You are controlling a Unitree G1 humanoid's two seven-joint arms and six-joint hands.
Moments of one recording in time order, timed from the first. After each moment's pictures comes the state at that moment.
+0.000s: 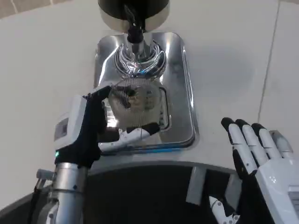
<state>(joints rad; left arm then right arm) -0.38 0.24 -0.04 0.51 0.60 -0.55 0.43 0.68 0.05 0.25 -0.97 -1.37 -0.09 0.16</state>
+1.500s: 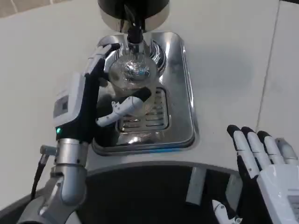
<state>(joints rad) -0.63 0.31 -0.17 0.86 0.57 -0.61 0.67 0.70 0.06 0.28 -0.95 -1.45 -0.05 0.16</state>
